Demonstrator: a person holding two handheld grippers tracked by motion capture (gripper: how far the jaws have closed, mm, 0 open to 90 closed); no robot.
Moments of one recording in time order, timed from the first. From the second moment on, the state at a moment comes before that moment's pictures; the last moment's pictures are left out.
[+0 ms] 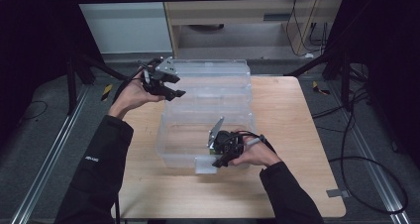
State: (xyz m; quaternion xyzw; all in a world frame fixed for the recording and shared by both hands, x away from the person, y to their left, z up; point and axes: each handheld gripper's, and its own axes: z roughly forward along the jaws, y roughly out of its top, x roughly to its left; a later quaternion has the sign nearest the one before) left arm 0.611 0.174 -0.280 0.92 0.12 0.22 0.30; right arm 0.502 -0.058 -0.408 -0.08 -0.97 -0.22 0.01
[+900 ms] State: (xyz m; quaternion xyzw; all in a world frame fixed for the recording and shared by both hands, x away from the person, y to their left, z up) left arm 0.632 0.143 -0.294 0.95 0.05 0.21 0.21; right arm 0.503 -0.057 -0.408 -0.08 -0.97 -0.22 0.01
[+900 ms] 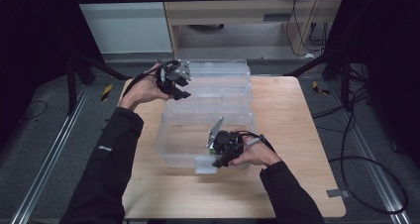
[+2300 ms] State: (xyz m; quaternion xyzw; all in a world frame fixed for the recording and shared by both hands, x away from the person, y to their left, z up) left arm 0.628 0.118 -0.292 0.97 0.00 0.19 0.12; right arm 0.501 -0.055 -0.408 -0.09 -0.97 -0.21 0.00
